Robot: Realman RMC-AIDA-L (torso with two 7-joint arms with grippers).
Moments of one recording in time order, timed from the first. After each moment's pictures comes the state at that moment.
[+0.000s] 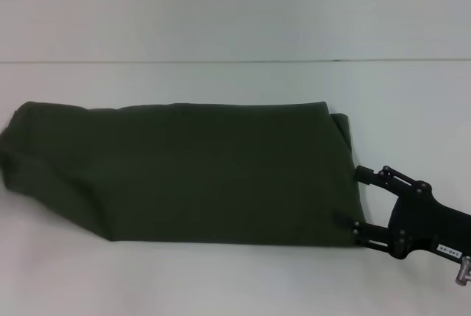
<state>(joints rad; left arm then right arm) -0.44 -1.84 0.28 0.71 2.30 1.58 -2.57 0.40 2.09 -0.59 -0.37 -1.84 -1.56 0.87</state>
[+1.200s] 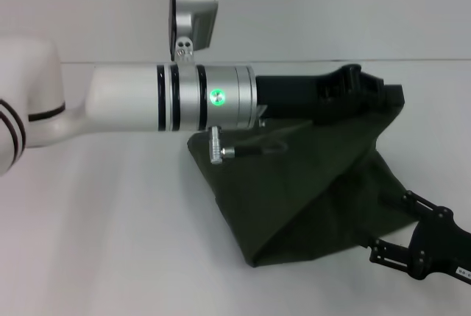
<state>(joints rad) -1.03 -2.17 0.61 0.33 1.95 1.39 -2.27 0.33 2.09 -0.57 -0.36 -1.84 -1.54 0.90</state>
